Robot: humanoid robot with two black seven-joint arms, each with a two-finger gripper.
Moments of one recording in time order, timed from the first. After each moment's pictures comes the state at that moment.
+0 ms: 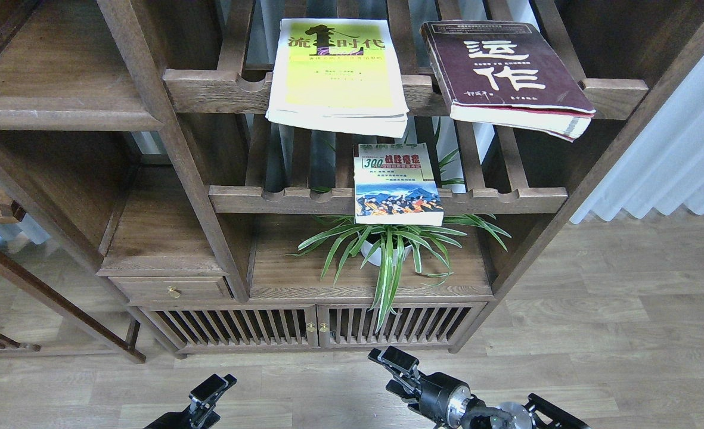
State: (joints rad) left arm -0.13 0.00 -0.83 -0.33 -0.33 -0.49 0.30; right arm 0.14 0.01 0.82 0.58 0.22 0.38 -0.35
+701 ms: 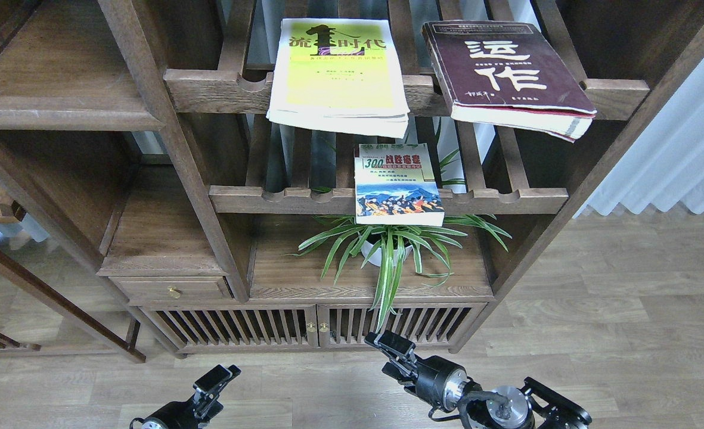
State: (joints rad) left arm -0.17 0.00 -0.80 -0.33 -0.33 -0.49 0.28; right arm 0.26 0.01 0.83 0.59 0.22 0.42 -0.33
